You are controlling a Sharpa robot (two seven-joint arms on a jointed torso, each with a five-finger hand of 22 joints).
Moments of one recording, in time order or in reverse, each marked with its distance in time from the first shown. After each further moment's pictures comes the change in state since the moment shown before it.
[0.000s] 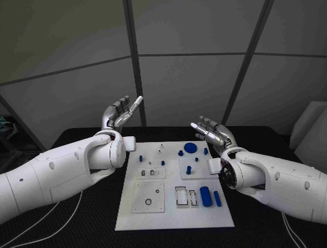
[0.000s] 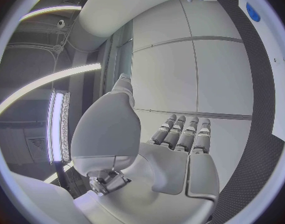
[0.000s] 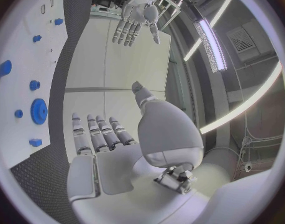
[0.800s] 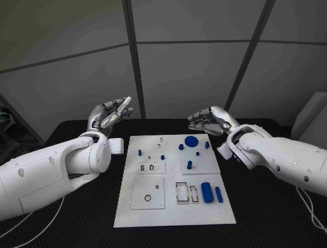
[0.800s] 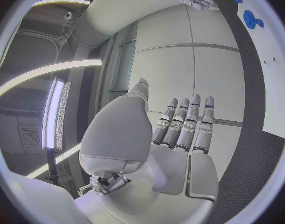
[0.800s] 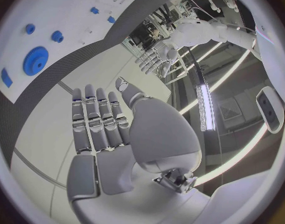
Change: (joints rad) left arm -0.001 -0.142 0.000 0.150 0.022 0.101 0.019; left_hand 0.157 0.139 0.126 -0.010 -0.029 0.425 0.045 0.072 0.034 0.460 0.064 0.044 0.029 0.509 -0.019 0.101 0.036 -0.059 0.451 0.014 0.204 0.094; right arm 0.107 -0.025 0.009 -0.108 -0.740 0.132 -0.140; right_hand 0.198 -0.009 0.108 -0.124 0.012 0.645 0.067 0.072 0.033 0.694 -0.029 0.060 0.025 0.704 -0.046 0.082 0.032 0.092 0.434 -0.022 0.162 0.047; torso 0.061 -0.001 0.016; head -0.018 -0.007
